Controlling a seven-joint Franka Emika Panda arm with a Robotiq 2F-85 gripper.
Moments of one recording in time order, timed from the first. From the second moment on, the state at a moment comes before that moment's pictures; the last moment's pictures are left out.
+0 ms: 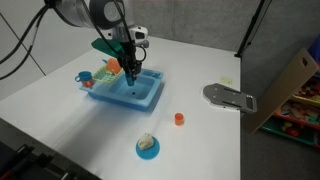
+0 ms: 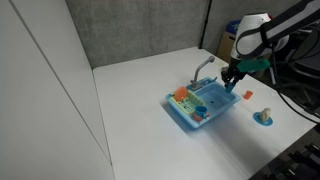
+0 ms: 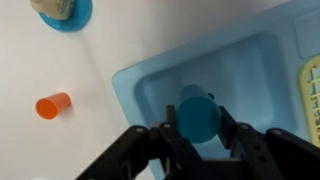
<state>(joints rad) -0.01 0.51 -0.10 -1.95 -0.01 2.40 0.24</state>
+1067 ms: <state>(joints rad) -0.01 0.66 -0.05 -1.89 -0.01 2.56 -0.01</state>
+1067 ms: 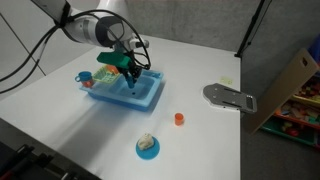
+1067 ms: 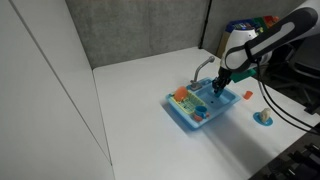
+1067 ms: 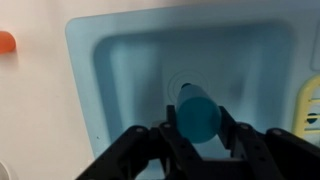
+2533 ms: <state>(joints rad) -0.03 0.77 -0.05 -1.84 -0.01 2.64 -0.02</state>
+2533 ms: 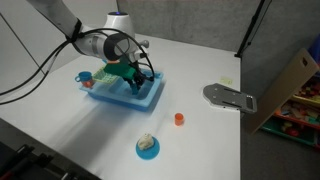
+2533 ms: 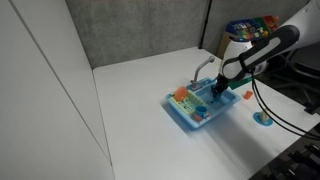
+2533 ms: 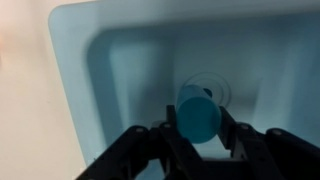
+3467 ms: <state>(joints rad) -0.03 0.79 -0.05 -1.82 -0.01 2.64 -0.02</state>
